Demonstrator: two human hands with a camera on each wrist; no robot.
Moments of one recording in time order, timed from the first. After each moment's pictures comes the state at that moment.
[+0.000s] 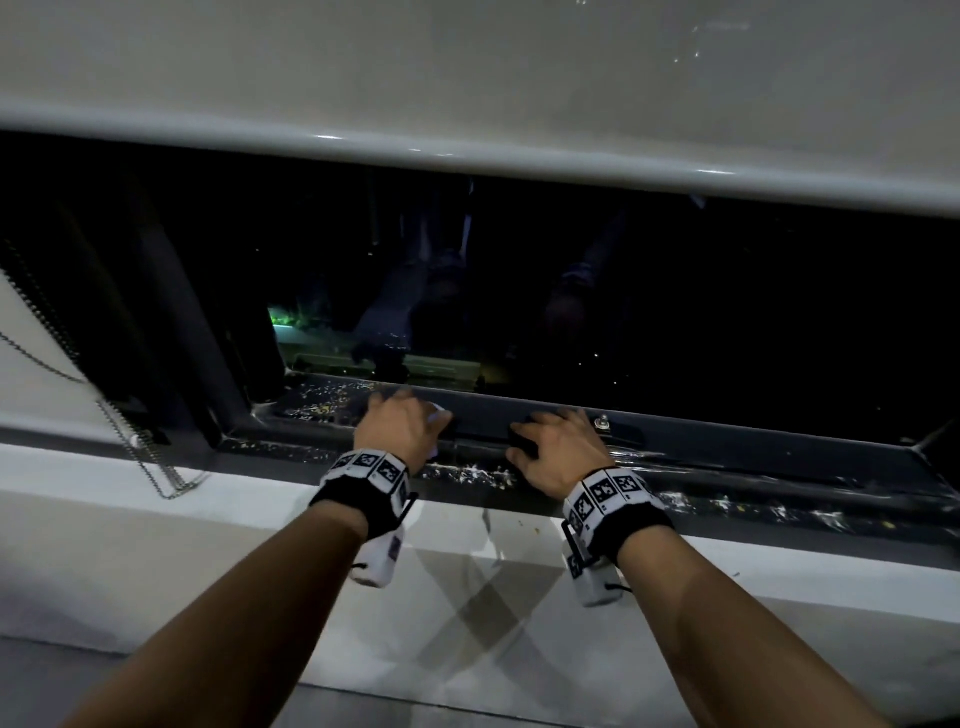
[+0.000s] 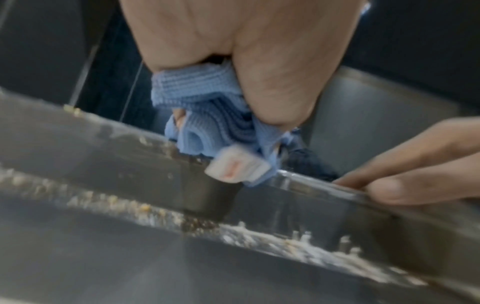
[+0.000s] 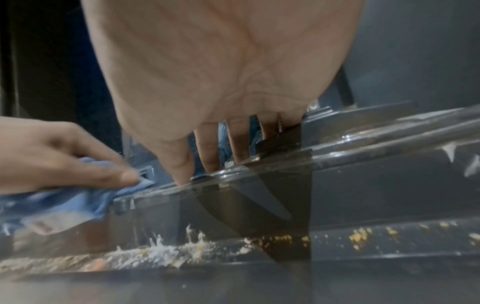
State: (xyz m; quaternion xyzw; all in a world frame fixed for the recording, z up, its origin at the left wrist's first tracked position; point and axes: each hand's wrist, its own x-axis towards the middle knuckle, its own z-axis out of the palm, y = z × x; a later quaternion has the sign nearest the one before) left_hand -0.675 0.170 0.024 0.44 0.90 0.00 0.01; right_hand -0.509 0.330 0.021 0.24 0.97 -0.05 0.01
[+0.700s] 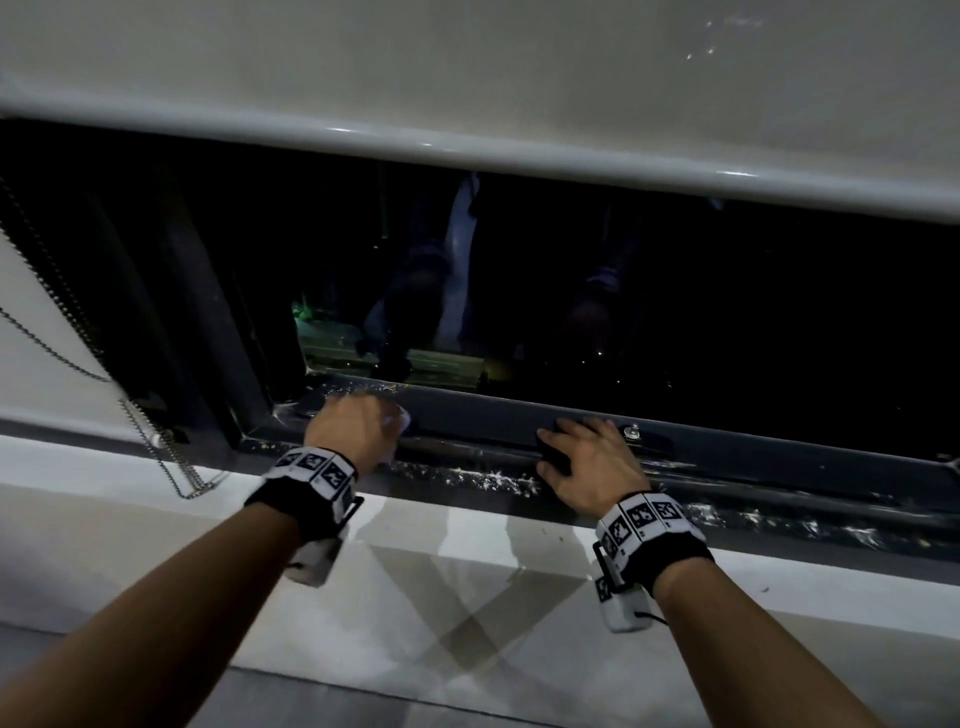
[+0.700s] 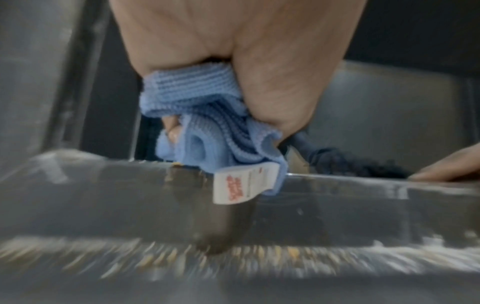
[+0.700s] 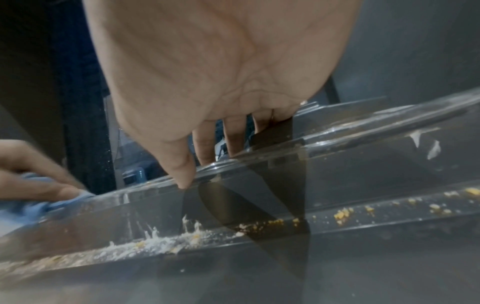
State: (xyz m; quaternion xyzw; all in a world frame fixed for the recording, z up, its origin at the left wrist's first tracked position) left_hand -0.738 0.112 0.014 0.40 0.91 0.01 -0.01; right_hand -0.506 0.327 0.010 0.25 0.97 -0.05 -0.02
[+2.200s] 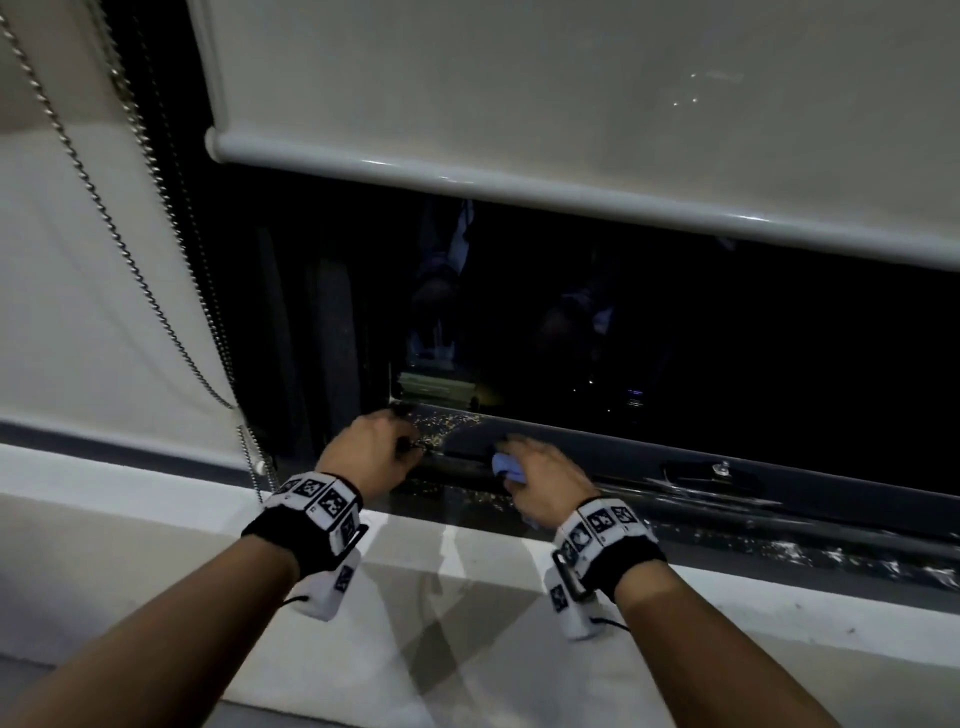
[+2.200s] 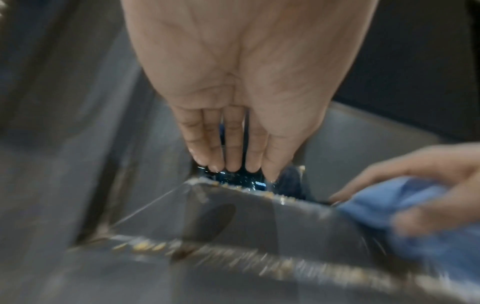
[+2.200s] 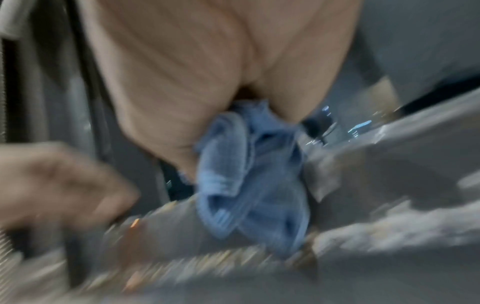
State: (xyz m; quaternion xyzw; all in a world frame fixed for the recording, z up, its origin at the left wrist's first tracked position) left_hand -0.797 0.019 0.031 0.42 0.89 0.20 0.03; right_hand -0.626 0.207 0.032 0.17 0.98 -0.14 -0.01
